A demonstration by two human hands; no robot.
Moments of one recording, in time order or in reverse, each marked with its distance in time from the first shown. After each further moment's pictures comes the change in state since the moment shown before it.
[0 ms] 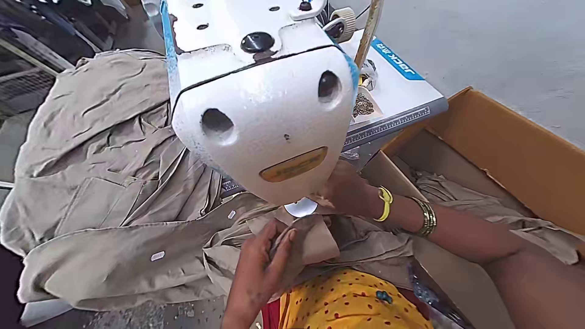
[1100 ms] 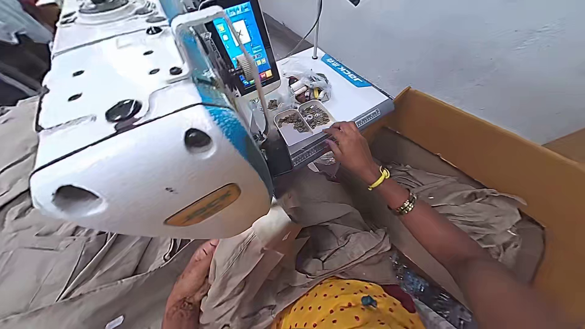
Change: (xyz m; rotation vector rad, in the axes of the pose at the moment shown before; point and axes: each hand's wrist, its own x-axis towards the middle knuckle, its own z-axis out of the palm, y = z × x) left_hand 0.030 -0.093 -0.040 -0.849 -0.244 -0.282; right_hand -0.091 0.110 -0.037 -0.295 -0.073 0.773
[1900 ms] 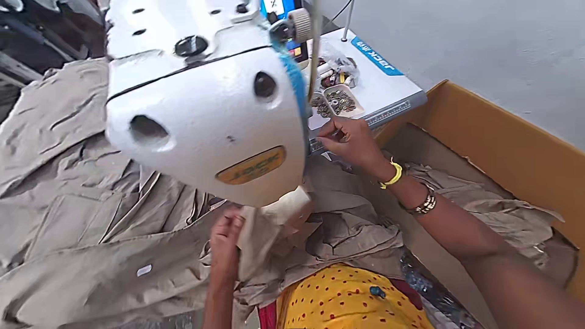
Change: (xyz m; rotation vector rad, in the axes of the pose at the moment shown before) left_hand -0.009 -0.018 0.046 0.290 0.335 0.436; right_hand 0.015 -0.078 -0.017 0.580 -0.068 -0.108
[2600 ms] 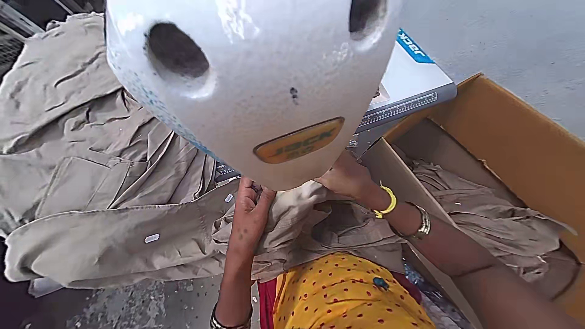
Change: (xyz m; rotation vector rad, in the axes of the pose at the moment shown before) left_hand 0.027 0.031 0.040 0.026 0.031 -0.201; right_hand -0.029 -0.058 0.051 0.195 -0.320 0.252
